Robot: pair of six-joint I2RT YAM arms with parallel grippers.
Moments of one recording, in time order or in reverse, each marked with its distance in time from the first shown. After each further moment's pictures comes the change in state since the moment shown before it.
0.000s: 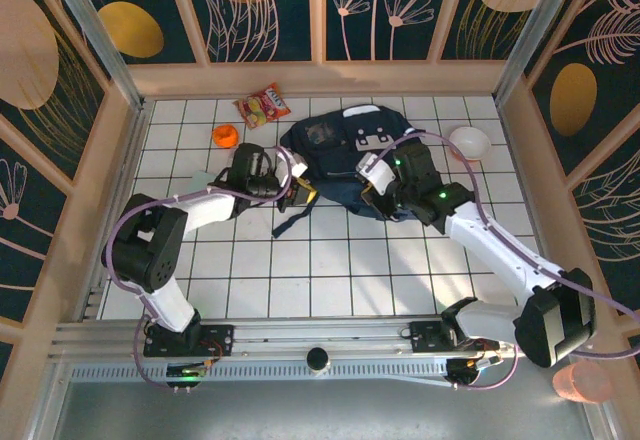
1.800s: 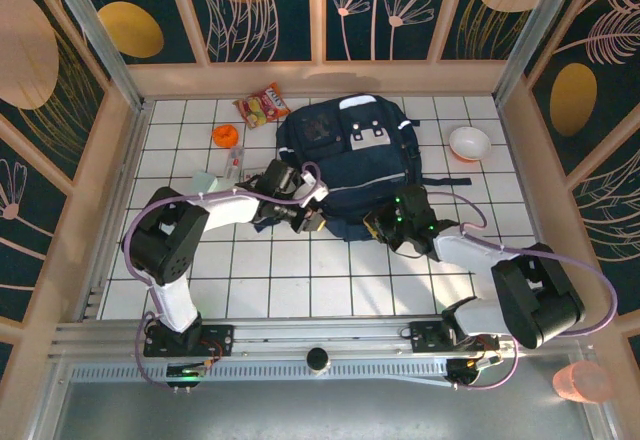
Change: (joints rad) left arm -0.169 0.098 0.077 -0.303 -0.186 -0.091; right arm -0.049 0.102 -0.426 0.464 -0.077 1.717
